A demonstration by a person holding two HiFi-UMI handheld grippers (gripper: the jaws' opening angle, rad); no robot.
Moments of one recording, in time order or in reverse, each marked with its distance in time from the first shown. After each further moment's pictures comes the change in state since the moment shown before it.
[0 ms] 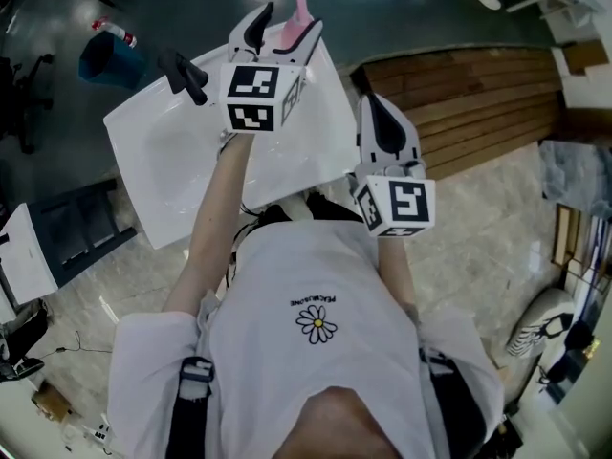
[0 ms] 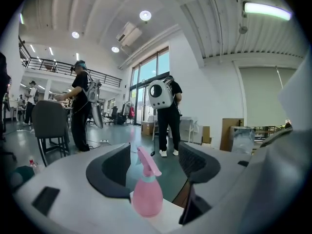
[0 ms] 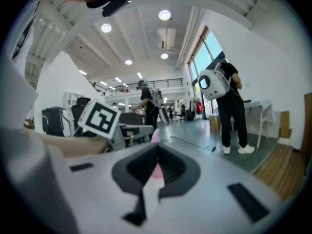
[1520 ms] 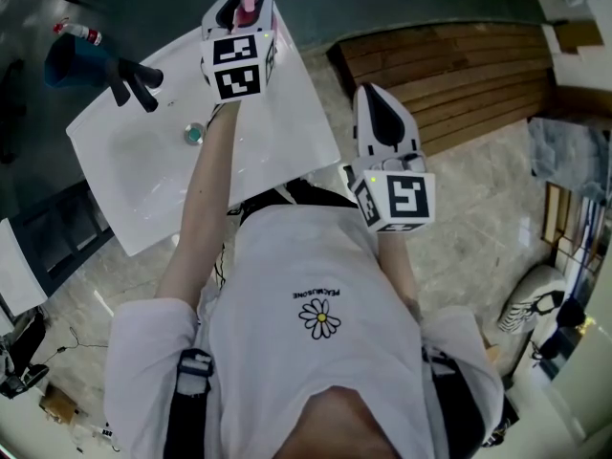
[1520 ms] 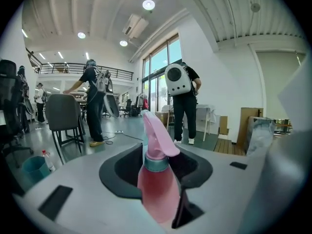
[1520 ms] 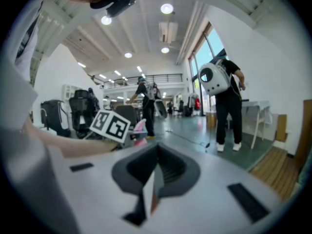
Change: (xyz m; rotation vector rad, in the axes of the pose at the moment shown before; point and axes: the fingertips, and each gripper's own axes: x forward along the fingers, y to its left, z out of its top) left arm 0.070 0.024 -0.076 -0.003 0.111 0.195; right arm -0.003 -0.067 -0.029 -0.036 0.065 -0.025
